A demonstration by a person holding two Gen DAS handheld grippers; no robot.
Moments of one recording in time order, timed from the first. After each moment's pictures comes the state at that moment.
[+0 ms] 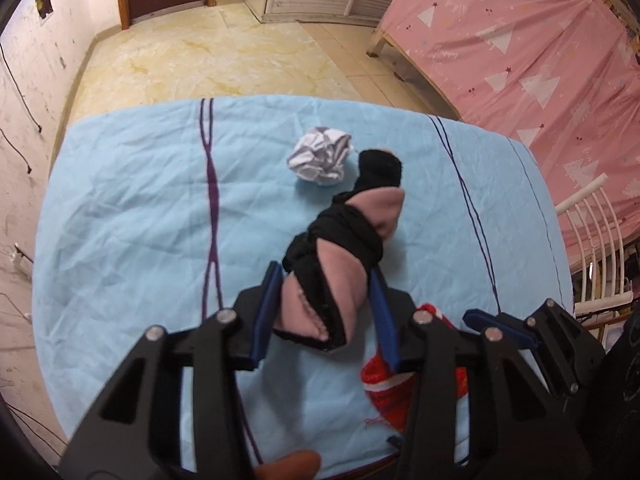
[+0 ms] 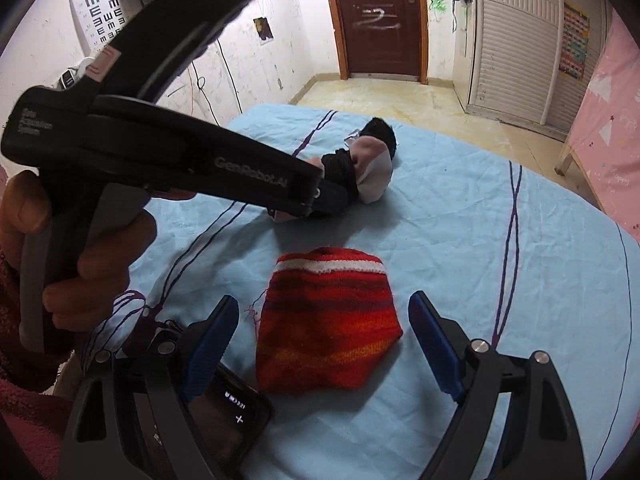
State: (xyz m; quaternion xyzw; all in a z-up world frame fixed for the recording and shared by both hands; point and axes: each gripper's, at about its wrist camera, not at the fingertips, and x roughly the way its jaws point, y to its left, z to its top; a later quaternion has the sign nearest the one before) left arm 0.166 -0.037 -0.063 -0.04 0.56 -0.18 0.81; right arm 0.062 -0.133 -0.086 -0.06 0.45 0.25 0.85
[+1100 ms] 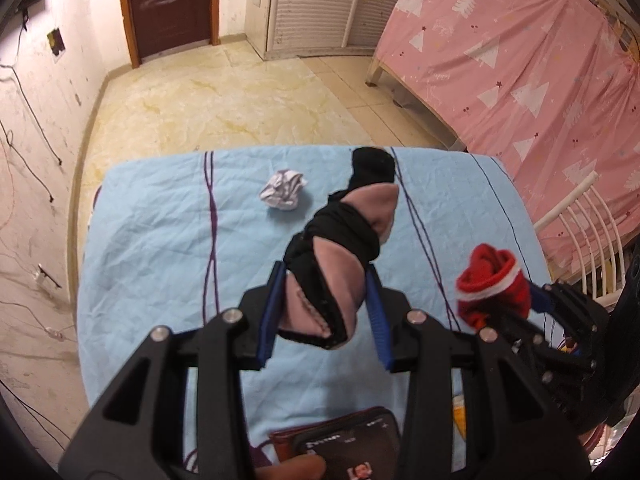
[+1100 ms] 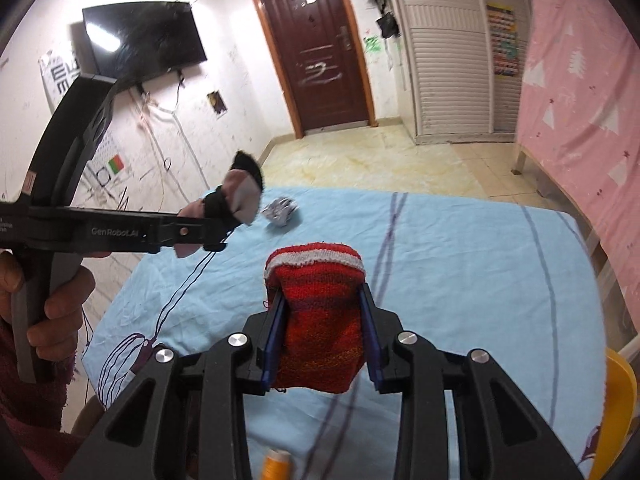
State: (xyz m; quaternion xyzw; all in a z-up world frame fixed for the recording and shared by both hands) left arm 0.123 -0.069 0.002 -0.01 0.50 -0.16 0.85; right arm 0.021 -0.240 -0.035 0.04 0.36 0.18 0.91
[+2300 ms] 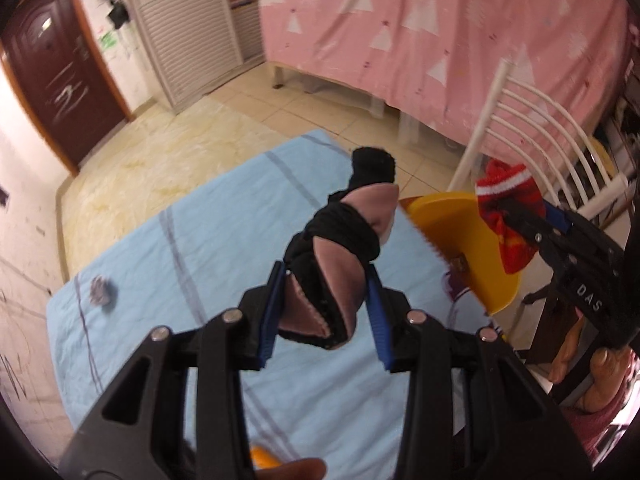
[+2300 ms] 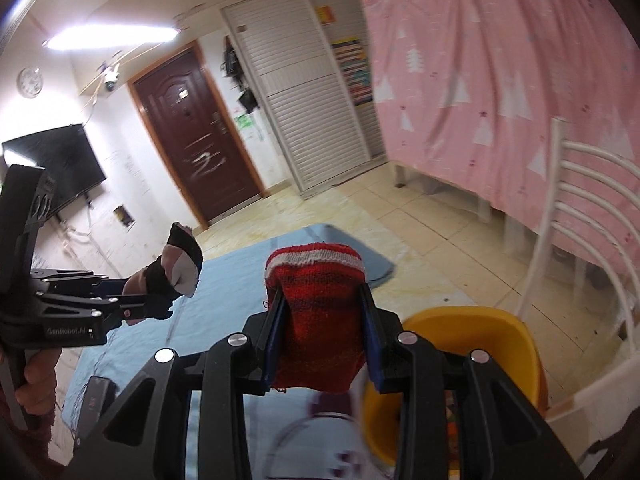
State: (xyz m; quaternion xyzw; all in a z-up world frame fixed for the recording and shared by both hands) left arm 0.050 -0.330 0.025 0.18 0.46 -0.28 0.82; right arm -0.081 -0.502 -0.023 0.18 0.27 -0.02 0.95
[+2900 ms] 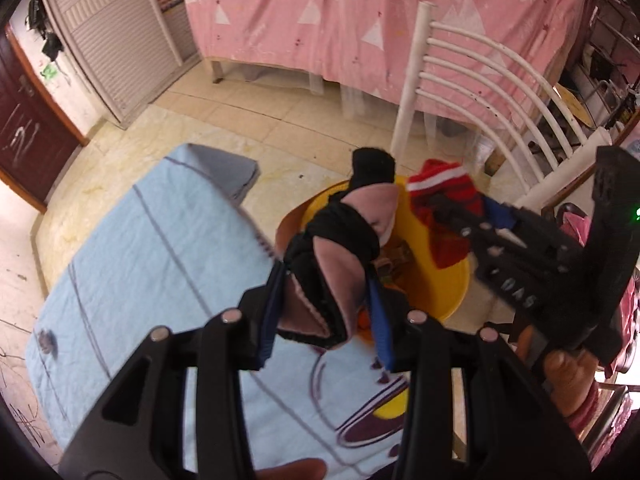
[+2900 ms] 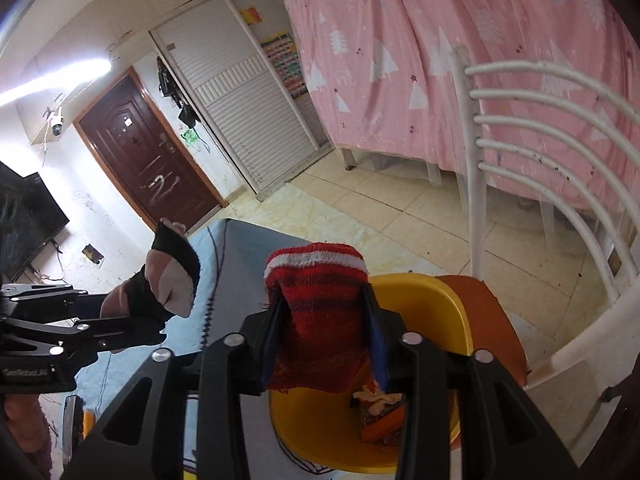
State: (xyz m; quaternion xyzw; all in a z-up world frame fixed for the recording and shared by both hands) left arm 0.016 -0.463 -0.010 0.24 0.48 -0.34 0.77; right arm -0.102 -0.591 -0.091 0.25 0.28 -0.09 0.92
